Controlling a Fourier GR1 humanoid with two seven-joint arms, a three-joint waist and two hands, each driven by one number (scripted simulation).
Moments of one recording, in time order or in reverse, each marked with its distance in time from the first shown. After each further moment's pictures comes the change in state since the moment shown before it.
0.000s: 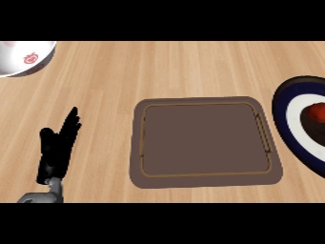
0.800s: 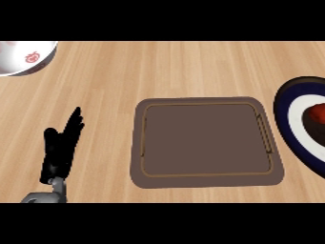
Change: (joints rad) left arm -0.002 -0.026 0.002 -0.001 -0.024 -0.010 0.001; right arm -0.078 -0.178 -0.046 0.387 -0.020 -0.013 -0.213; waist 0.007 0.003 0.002
